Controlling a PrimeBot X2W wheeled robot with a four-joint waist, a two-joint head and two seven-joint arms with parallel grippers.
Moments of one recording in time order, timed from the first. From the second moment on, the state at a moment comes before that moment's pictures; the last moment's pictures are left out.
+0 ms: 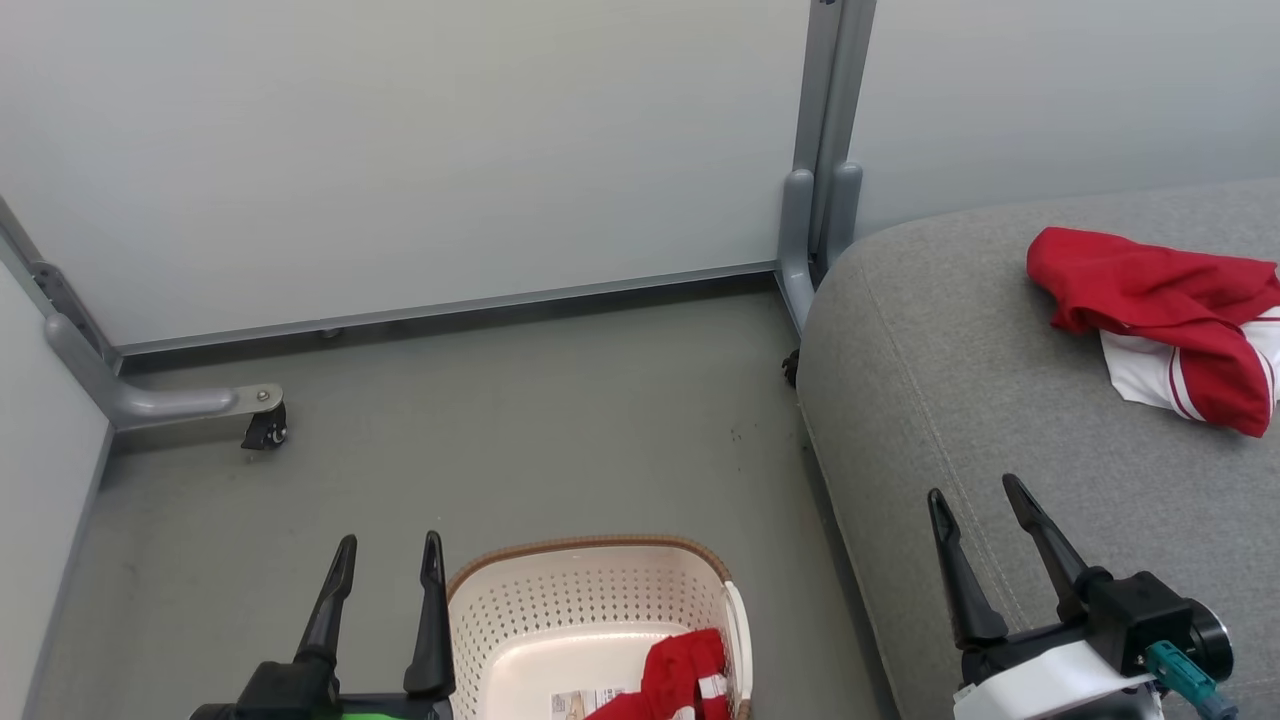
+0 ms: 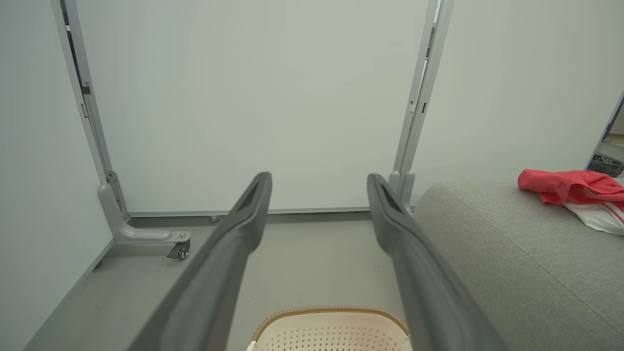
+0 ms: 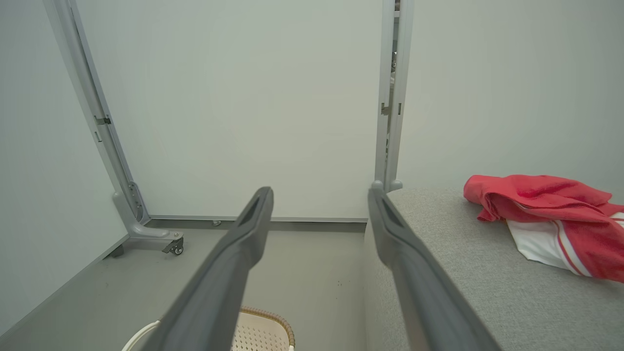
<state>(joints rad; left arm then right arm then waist) 0.15 0.05 -0.16 0.03 -0.20 0.01 -0.26 0.10 -0.10 0.10 0.04 0.14 0.13 -0.26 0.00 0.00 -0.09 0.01</state>
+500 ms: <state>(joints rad) 0.13 0.05 -0.15 0.03 -0.19 0.01 -0.26 0.10 -0.10 0.10 0.04 0.14 0.13 -0.26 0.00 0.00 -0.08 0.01</state>
